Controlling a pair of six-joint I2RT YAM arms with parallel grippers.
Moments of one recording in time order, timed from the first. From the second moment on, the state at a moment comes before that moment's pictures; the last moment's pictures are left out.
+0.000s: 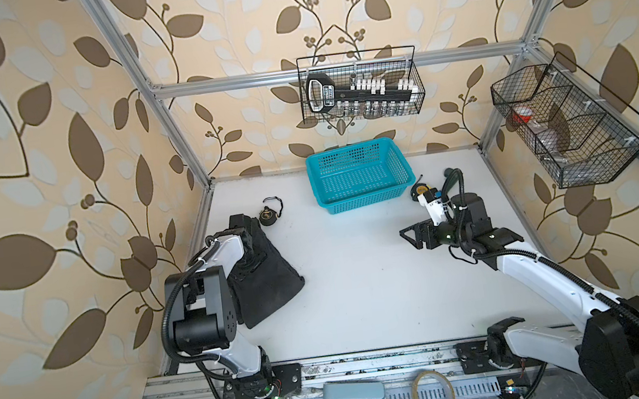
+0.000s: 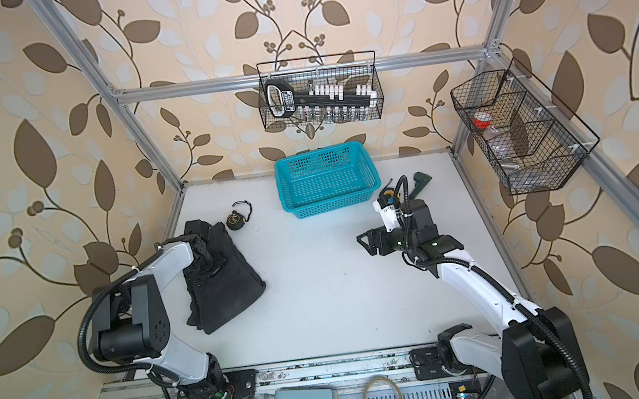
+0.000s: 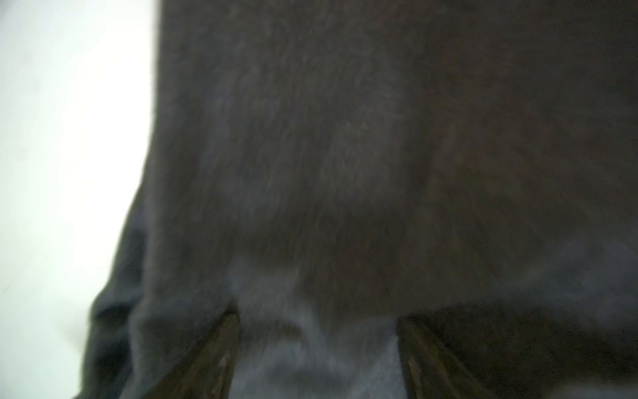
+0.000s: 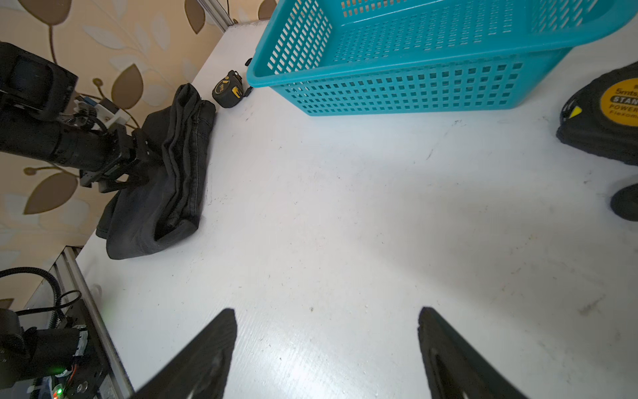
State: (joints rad) left arm 0.12 1.65 0.98 -0.68 -0.15 -0.73; right arm 0.23 1.14 0.72 -0.23 -0.41 0.17
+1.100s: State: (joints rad) left arm 0.24 2.32 1.95 -0.88 -0.21 0.10; right arm 0.23 1.14 0.73 -0.29 -0.40 0.12
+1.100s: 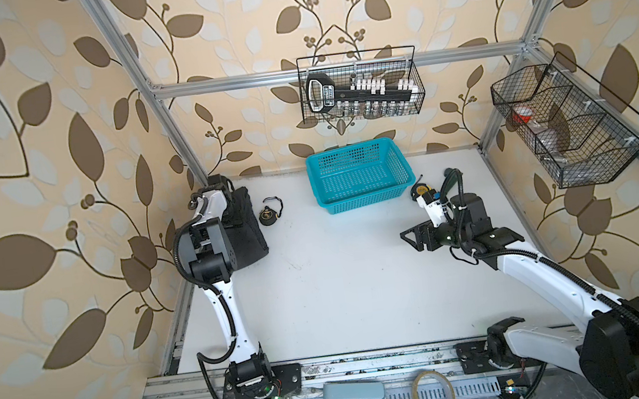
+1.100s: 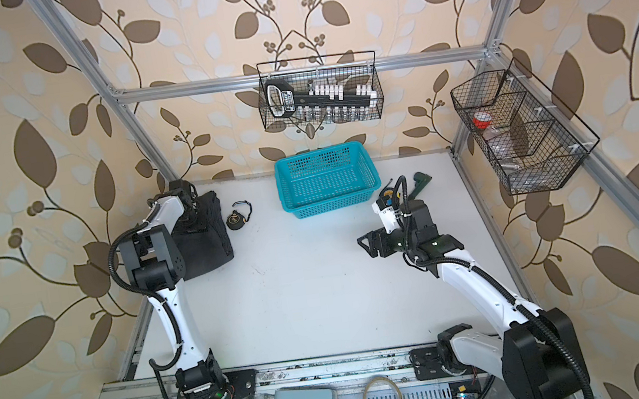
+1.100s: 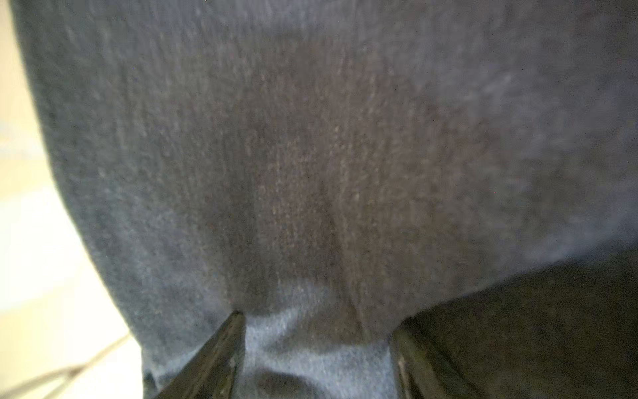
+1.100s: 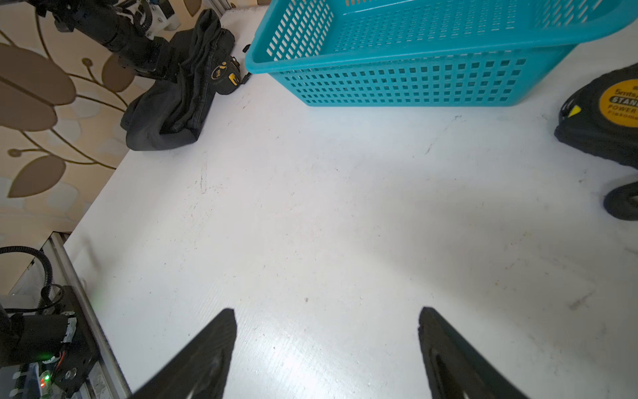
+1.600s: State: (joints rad) left arm 0.16 2.40 2.08 -0.87 -0.23 0.33; right arm 0.23 1.18 0.76 -0.30 -0.39 0.10
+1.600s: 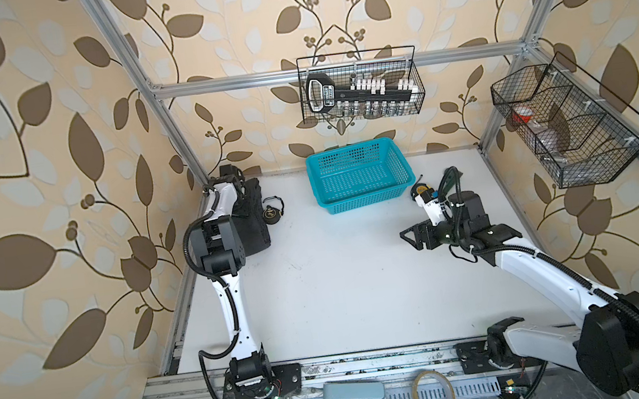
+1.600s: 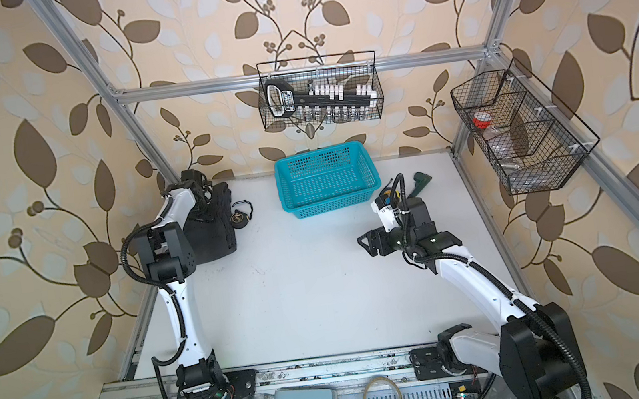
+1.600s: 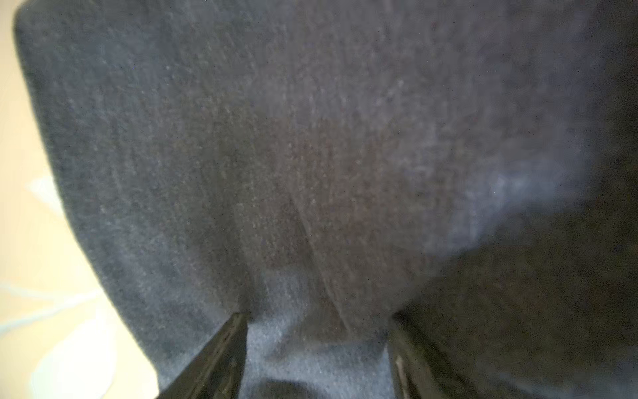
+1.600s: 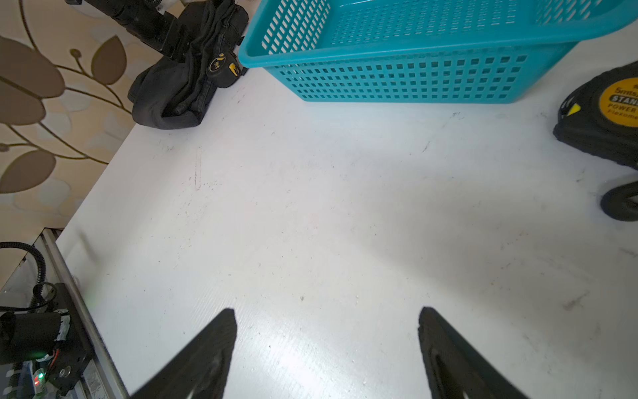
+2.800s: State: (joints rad) left arm 0.20 1.50 0.93 -0.46 -0.02 -0.06; right arm -0.06 1.06 0.40 0.16 0.13 0.16
